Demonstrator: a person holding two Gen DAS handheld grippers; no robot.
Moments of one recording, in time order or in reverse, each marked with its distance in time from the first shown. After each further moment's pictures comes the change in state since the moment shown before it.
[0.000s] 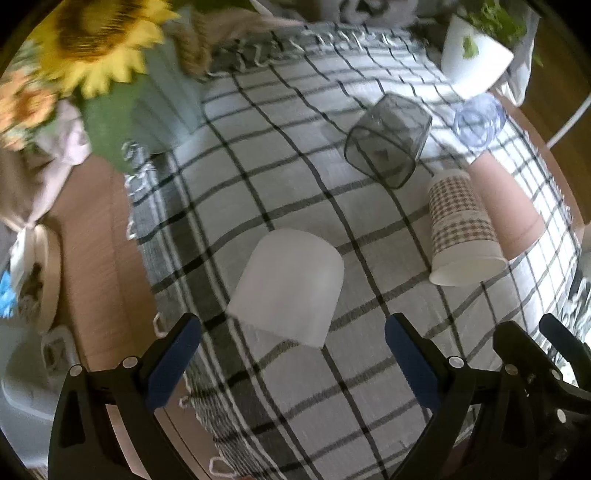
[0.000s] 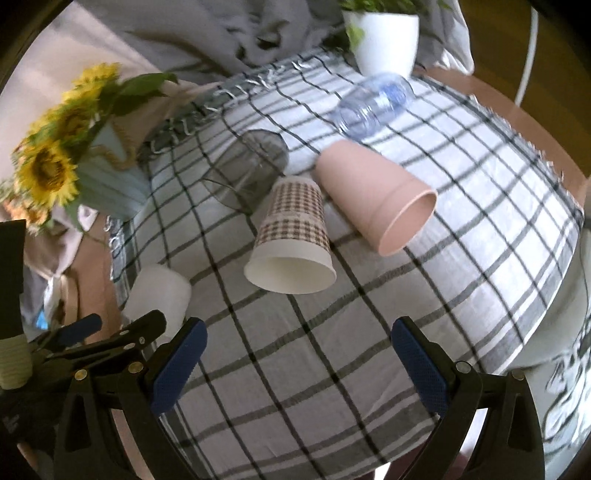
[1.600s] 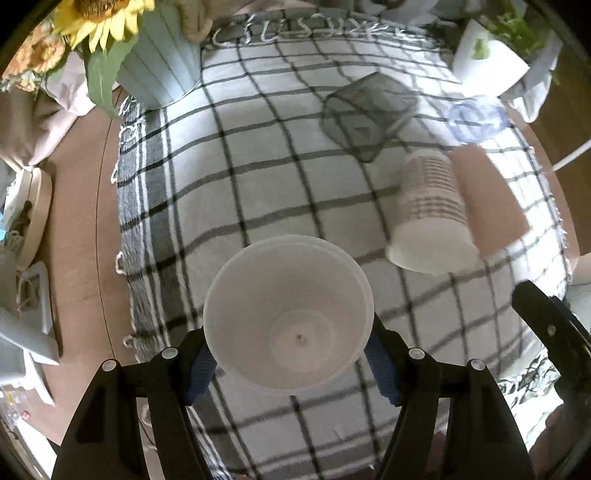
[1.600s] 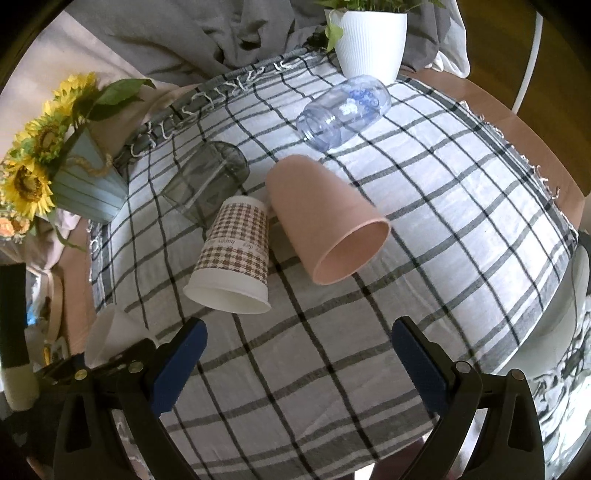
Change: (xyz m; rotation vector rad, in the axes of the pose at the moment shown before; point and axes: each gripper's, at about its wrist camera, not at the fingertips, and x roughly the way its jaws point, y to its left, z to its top) left arm -0.029 -0.038 -0.056 -0.178 0.040 -0.035; right arm -0.003 -0.048 0.028 -0.060 0.015 -0.013
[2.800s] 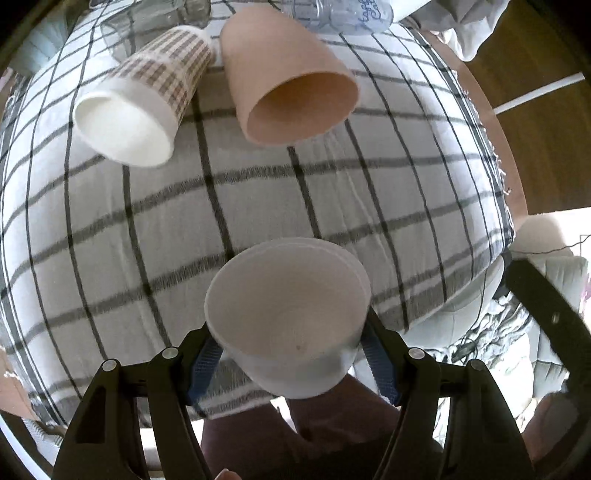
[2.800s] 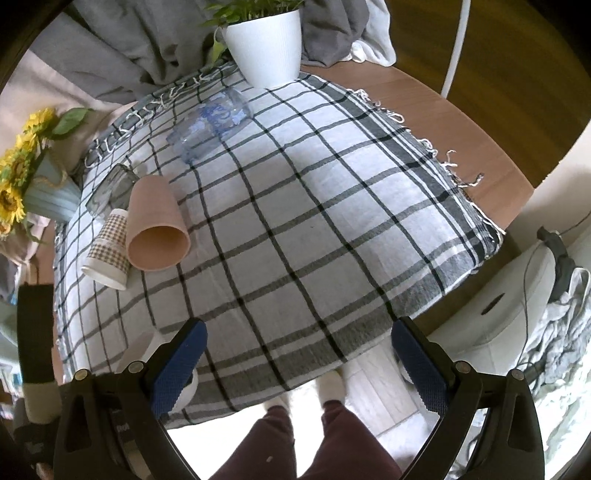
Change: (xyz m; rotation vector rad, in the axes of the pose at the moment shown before) left arm 0.045 -0.187 -0.031 0.000 0.179 -0.220; right arm -0.043 -0.173 0.007 -0.016 0.036 -0.065
